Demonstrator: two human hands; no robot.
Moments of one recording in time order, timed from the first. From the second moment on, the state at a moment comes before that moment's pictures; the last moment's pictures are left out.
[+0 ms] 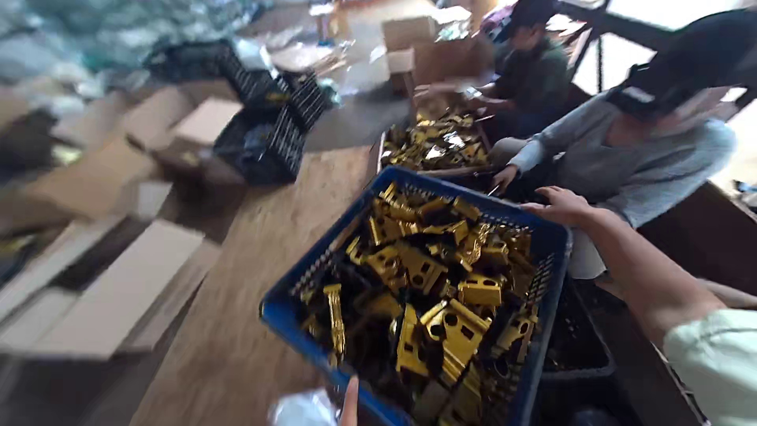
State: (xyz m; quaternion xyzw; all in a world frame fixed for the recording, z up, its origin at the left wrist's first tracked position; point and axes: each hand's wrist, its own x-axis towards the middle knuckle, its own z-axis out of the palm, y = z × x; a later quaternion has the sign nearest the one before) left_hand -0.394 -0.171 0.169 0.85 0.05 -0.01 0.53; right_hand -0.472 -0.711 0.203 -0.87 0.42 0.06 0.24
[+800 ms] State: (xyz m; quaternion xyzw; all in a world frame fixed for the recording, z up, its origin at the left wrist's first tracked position) left_hand -0.266 -0.127 0.169 0.85 0.01 -0.29 0.43; right_hand -0.657 -0.421 0.189 -0.78 0.57 0.09 0.26
